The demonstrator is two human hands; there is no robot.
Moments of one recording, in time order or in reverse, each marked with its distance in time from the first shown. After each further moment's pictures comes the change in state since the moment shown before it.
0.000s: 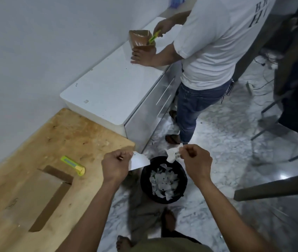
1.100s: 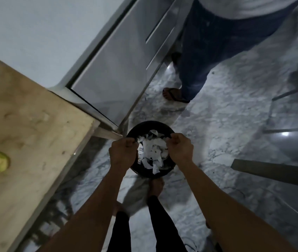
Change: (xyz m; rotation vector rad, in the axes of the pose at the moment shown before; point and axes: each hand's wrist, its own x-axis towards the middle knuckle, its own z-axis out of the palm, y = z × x) left_hand 0.074 -0.139 0.214 0.229 -0.147 -0.478; right_hand 0.144 0.203 0.103 -0.250 -0.321 0.356
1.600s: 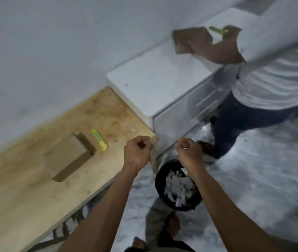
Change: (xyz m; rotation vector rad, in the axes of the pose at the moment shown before) left_hand -0.147 0.051 -0.189 -0.320 0.315 0.294; right_hand -0.170 -0.166 -0.037 0.123 -0.198 -0.389
